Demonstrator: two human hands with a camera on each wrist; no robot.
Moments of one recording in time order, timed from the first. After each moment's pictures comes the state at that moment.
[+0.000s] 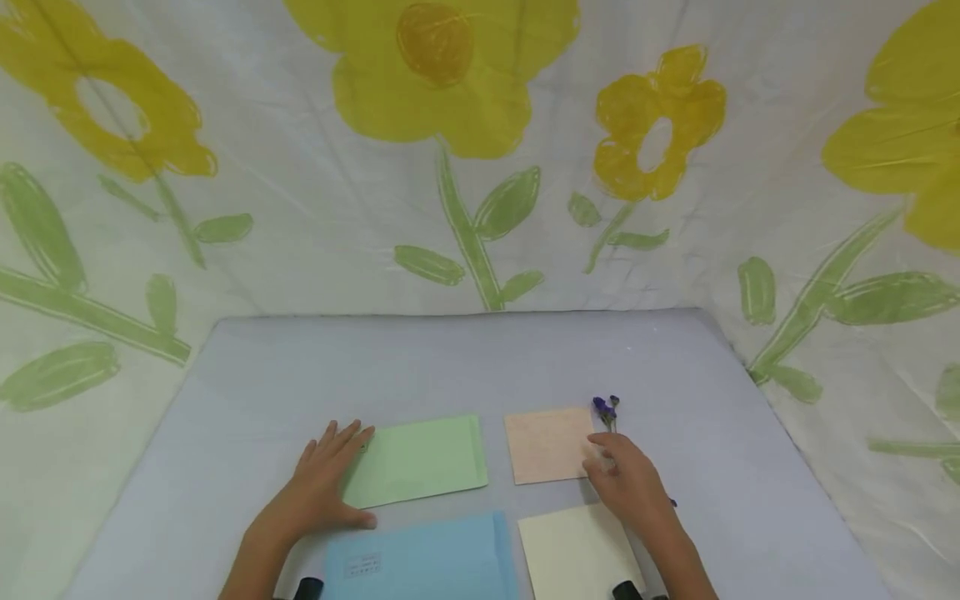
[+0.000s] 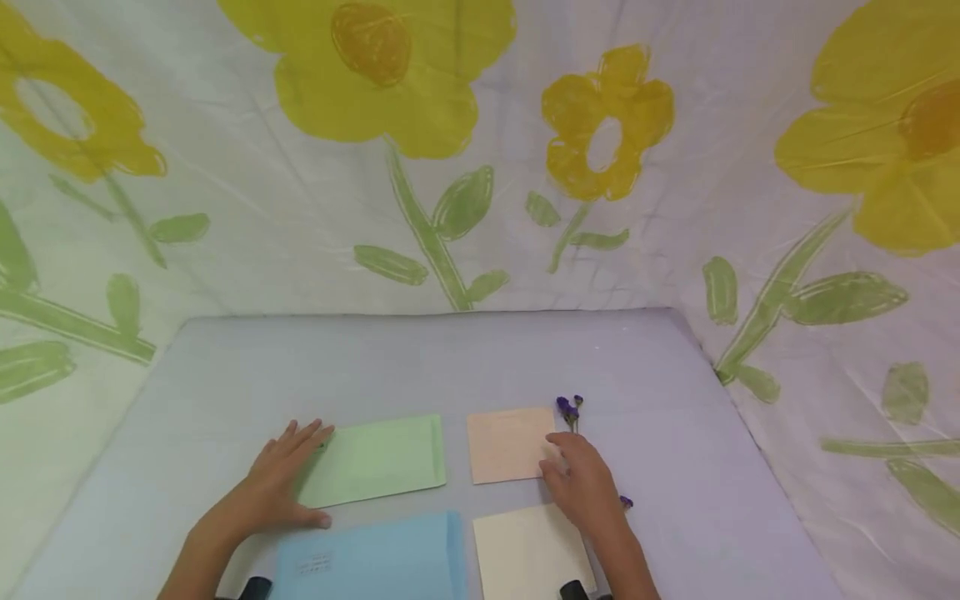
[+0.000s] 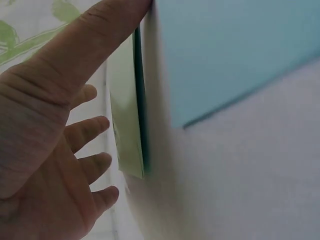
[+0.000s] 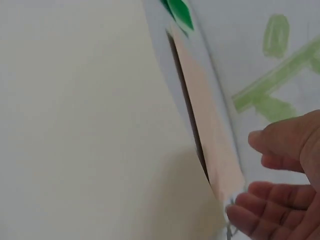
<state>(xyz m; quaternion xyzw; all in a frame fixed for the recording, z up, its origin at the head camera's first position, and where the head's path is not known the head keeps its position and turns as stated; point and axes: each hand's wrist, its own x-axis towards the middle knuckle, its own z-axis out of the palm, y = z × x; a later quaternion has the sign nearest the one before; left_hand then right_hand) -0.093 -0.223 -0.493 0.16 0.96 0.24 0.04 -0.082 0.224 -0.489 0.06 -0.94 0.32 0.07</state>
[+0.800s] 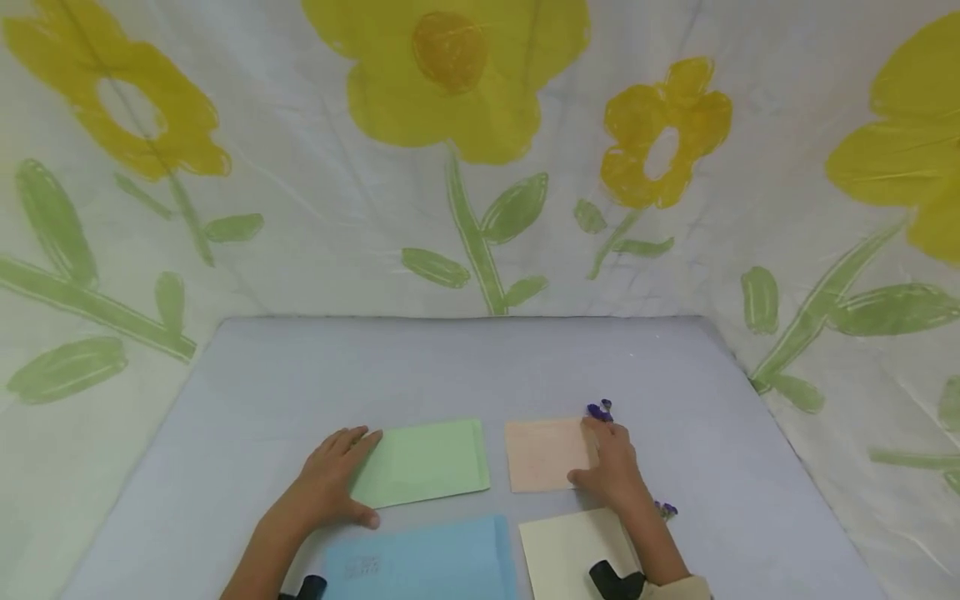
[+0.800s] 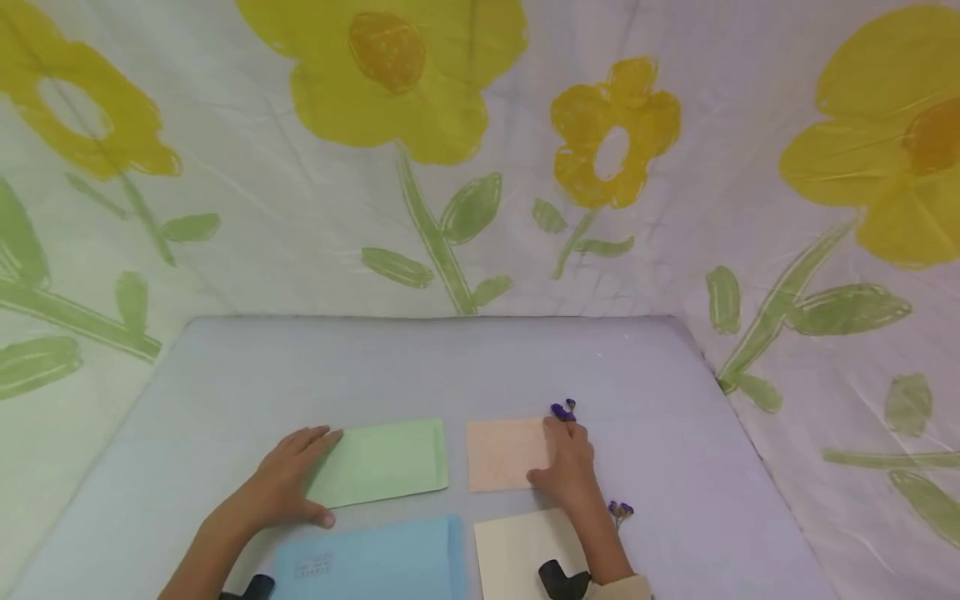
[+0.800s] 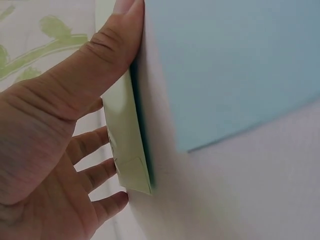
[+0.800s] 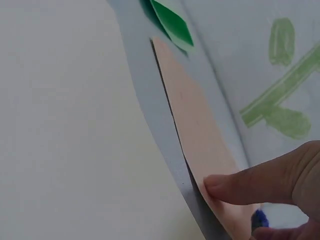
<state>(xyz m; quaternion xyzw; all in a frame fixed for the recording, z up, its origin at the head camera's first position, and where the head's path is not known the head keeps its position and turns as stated) -0.100 -0.219 -0.496 0.16 0.96 0.21 0.07 -0.109 0.203 -0.492 -0.02 -0.94 0.35 -0.03</state>
